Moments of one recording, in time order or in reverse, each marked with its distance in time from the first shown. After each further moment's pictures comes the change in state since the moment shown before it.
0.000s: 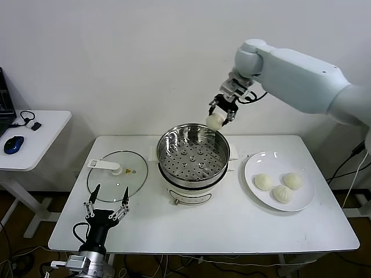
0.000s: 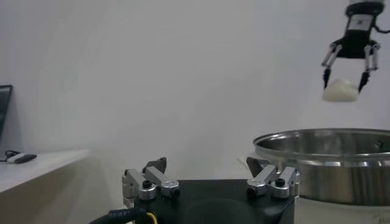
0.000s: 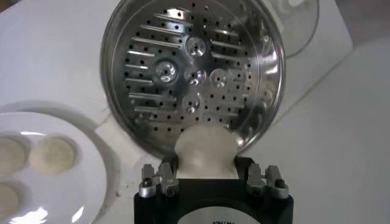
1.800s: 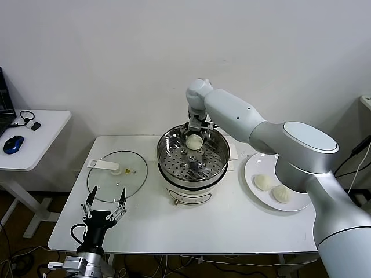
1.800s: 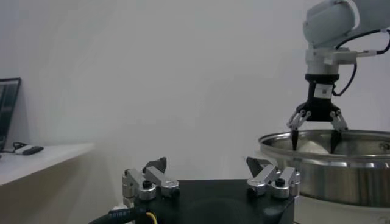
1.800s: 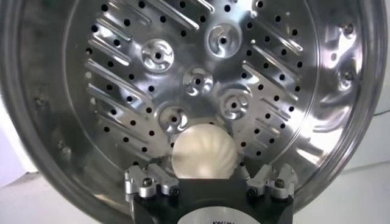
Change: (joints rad) left arm 0.006 0.006 -0.011 0.006 -0.038 0.004 -0.004; right arm -0.277 0.228 0.293 -0.238 -0.616 0.302 0.049
